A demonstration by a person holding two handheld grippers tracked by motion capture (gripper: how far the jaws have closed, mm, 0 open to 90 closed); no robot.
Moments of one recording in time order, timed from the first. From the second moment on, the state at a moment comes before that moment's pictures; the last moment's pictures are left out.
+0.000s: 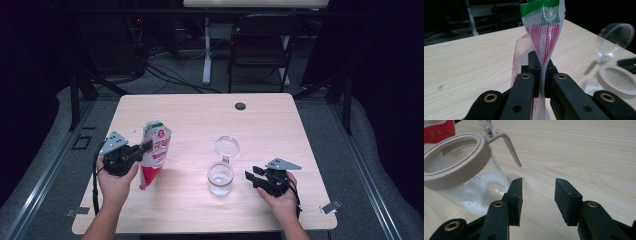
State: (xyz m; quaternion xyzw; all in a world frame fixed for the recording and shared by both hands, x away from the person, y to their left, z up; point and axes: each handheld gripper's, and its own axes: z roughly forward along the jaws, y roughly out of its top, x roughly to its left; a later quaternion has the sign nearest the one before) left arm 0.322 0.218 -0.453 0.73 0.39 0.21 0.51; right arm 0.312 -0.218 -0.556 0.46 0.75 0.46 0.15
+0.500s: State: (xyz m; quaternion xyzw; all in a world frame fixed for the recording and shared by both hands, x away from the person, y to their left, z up) left arm 0.312 0.171 -0.465 0.78 0.33 0.18 0.51; right arm 0.311 -0.216 -0.556 0.45 0.75 0.46 0.15
